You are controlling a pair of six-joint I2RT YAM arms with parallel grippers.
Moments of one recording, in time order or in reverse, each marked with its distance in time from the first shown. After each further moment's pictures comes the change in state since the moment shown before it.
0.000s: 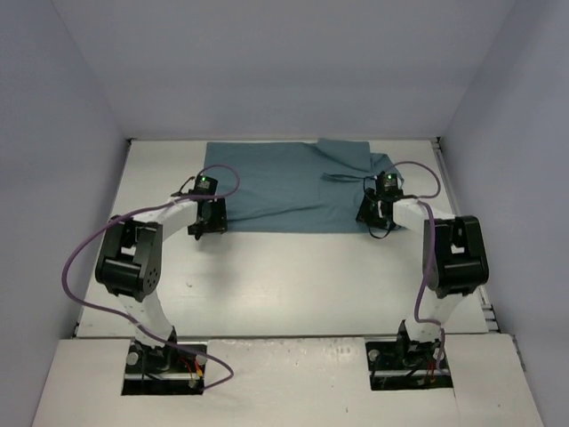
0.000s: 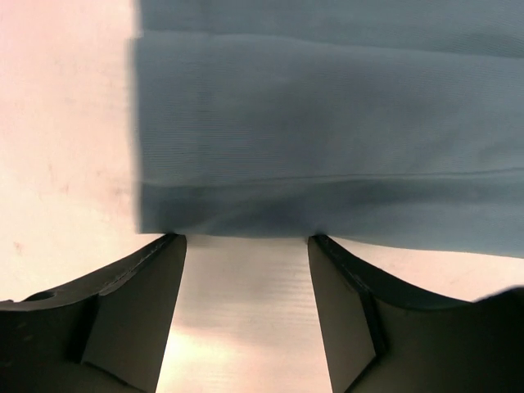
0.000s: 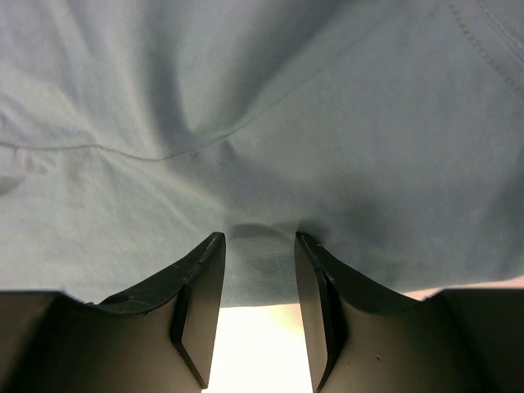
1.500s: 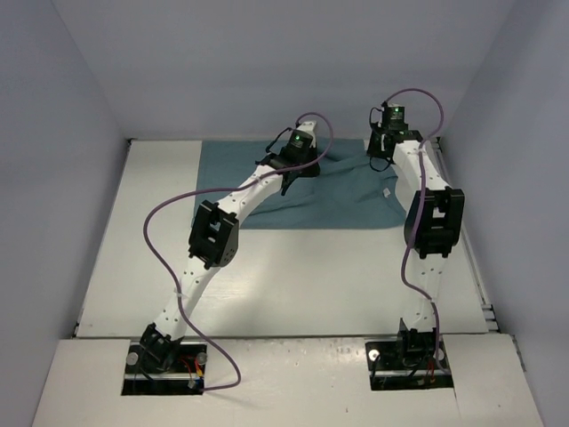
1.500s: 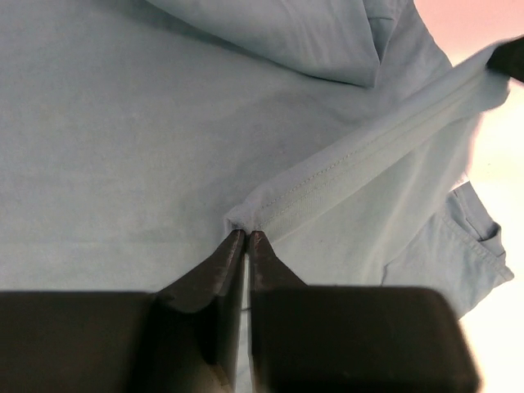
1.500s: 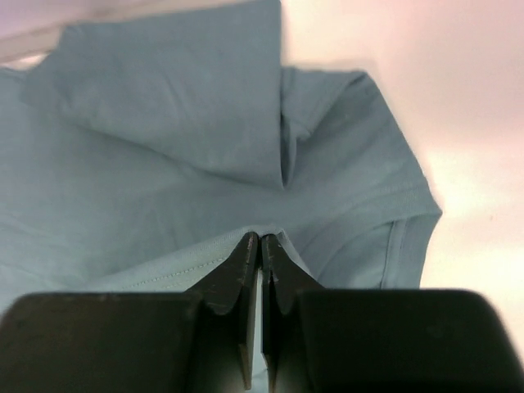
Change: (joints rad) left arm -0.364 0.734 1.257 0.039 0.159 -0.155; right arm -0.064 0.433 0.956 -0.295 0.038 -0.215
